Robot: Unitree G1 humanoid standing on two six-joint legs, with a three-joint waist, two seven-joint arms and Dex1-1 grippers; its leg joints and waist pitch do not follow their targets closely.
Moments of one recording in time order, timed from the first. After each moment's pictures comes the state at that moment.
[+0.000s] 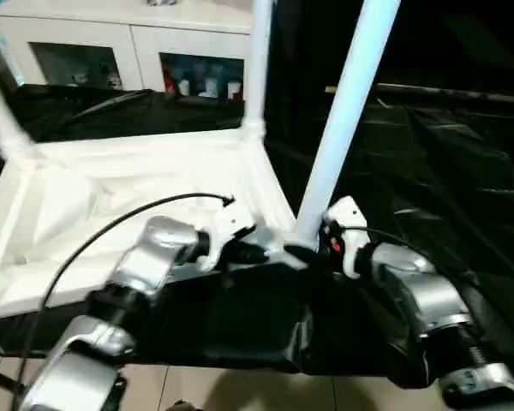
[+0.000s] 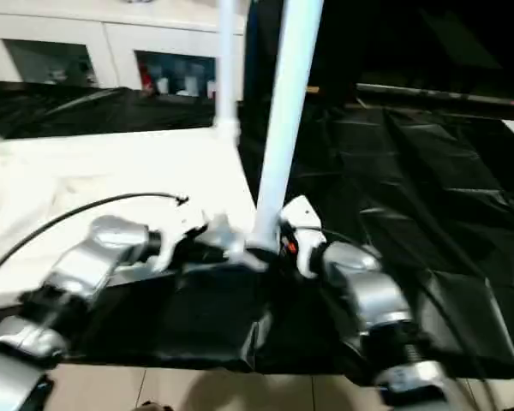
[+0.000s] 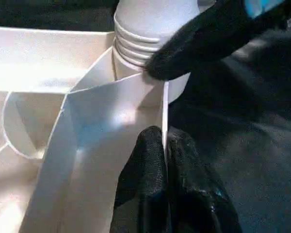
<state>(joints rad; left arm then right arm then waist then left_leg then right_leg) -0.65 0.24 -0.29 0.59 0.06 0.26 -0.99 -0.43 -0.21 0.11 0.43 0.11 0.28 0.63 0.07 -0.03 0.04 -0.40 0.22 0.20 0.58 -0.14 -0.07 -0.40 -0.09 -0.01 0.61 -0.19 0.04</state>
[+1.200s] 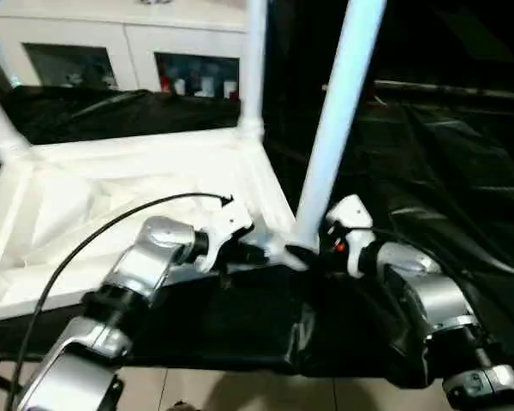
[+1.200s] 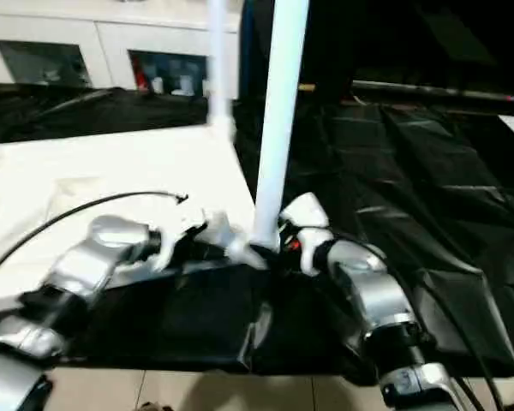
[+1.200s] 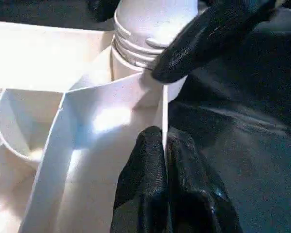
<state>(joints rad) -0.60 0.31 -0.29 0.50 0.00 0.28 -1.16 -0.42 -0.31 0.17 0.37 0.12 0.24 0.84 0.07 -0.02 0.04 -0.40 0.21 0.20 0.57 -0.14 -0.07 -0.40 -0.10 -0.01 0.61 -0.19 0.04</state>
